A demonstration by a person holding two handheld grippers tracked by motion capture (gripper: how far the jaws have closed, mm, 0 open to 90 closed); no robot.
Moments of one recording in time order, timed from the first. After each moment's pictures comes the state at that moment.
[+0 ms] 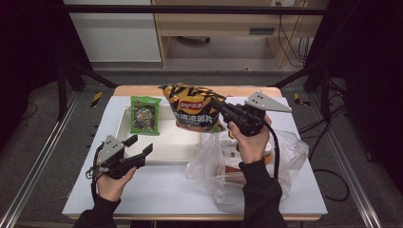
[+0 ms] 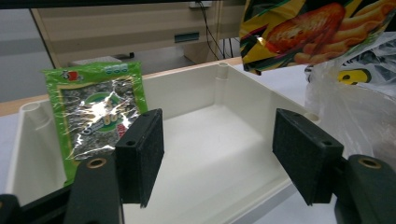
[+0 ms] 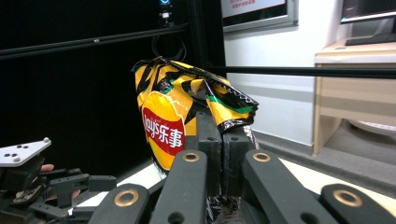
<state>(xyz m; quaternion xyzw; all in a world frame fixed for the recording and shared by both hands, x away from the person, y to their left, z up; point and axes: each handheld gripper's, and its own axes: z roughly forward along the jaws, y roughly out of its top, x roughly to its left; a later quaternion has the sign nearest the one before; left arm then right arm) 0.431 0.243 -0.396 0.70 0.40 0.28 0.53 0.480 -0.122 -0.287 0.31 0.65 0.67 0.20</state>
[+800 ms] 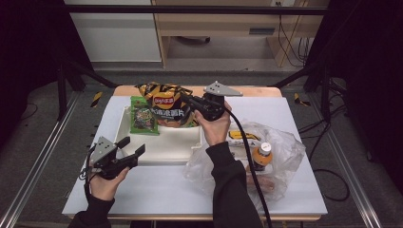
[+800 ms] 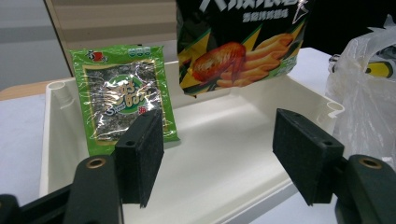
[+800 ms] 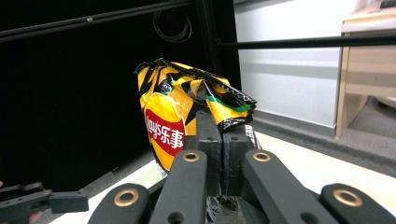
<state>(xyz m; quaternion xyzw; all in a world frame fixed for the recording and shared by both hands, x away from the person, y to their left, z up) 0.435 0.260 -0.405 0.69 0.42 0.28 0.52 0.552 -0.047 -0.324 0.32 0.67 0.65 0.16</state>
